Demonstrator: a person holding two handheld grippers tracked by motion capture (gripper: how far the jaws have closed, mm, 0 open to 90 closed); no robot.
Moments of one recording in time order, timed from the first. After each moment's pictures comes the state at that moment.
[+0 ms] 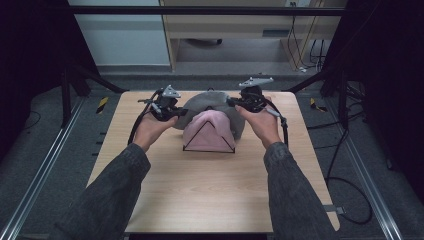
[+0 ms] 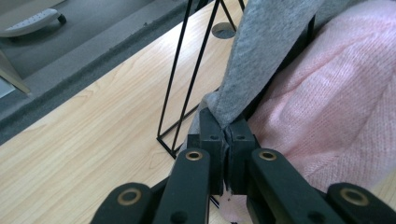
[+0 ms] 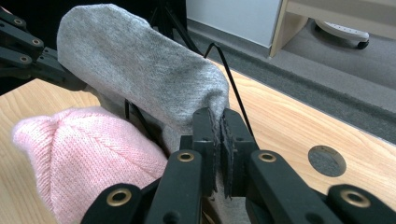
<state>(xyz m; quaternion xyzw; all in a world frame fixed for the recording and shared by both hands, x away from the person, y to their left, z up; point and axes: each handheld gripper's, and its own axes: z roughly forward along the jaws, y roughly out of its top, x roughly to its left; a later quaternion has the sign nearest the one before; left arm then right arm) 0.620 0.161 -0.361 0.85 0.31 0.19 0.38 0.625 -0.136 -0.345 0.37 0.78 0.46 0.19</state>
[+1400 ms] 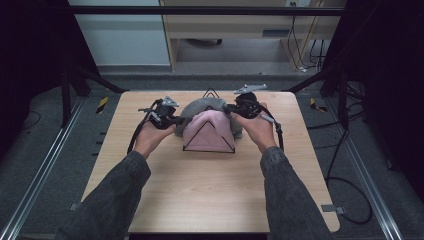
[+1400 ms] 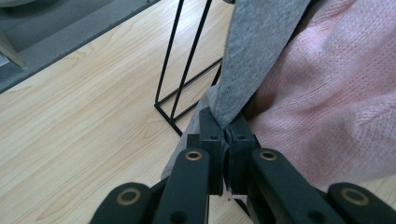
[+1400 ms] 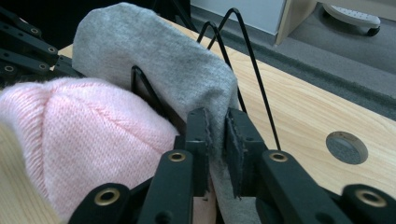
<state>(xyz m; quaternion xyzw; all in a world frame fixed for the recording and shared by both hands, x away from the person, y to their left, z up) 0.619 0.170 -0.396 0.85 0.34 0.18 0.36 0.619 -0.124 -0.367 0.38 0.79 0.44 0.18</state>
